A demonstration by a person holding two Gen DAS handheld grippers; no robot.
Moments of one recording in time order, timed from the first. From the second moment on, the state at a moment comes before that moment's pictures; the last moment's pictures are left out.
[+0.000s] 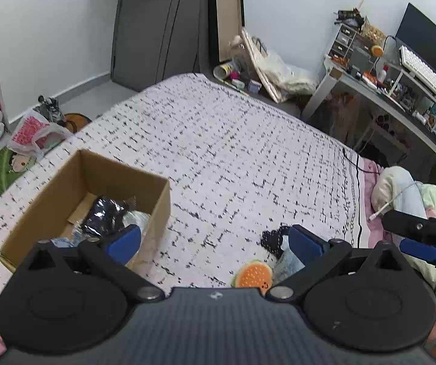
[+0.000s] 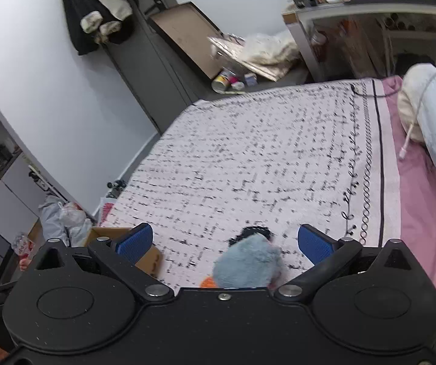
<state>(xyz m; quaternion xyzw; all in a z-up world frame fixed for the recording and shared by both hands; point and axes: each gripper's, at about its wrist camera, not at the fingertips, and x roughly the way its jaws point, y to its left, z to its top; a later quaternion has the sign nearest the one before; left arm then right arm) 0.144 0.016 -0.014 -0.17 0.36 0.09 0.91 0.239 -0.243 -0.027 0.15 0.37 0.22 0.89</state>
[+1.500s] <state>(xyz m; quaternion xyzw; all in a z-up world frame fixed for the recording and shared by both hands) 0.210 -0.121 -0.109 -0.04 0.41 -0.04 0.91 0.266 -0.306 -0.124 0.29 0.46 0.16 0.82</state>
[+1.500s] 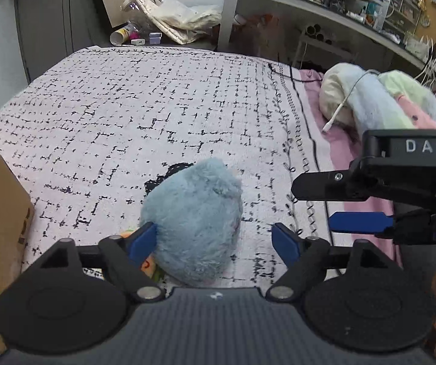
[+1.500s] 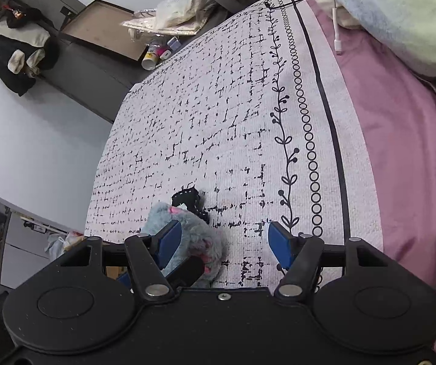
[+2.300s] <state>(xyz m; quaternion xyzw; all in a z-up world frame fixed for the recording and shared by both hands) 0.210 -0.061 -0.109 -0.13 0.39 0.00 0.91 0.269 -0.268 -0.143 0.30 0.48 0.18 0.80</state>
